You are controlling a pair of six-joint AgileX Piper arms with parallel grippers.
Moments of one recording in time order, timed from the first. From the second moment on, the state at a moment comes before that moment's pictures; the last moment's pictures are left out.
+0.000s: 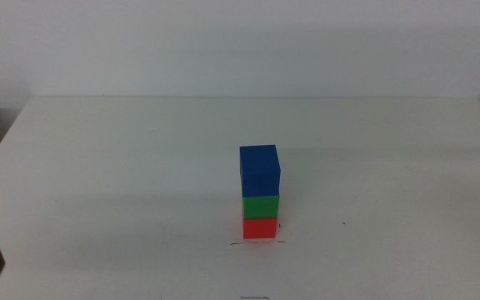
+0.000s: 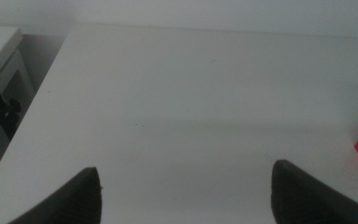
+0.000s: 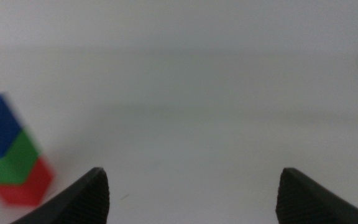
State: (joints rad) left arm -0.11 0.18 -0.28 0.08 0.53 -0.19; right arm 0.13 0.57 -0.48 0.13 0.36 -0.04
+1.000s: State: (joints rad) left arm -0.11 -0.01 0.03 0.08 0.28 -0.19; right arm 0.02 -0.01 0.03 0.06 0.17 -0.04
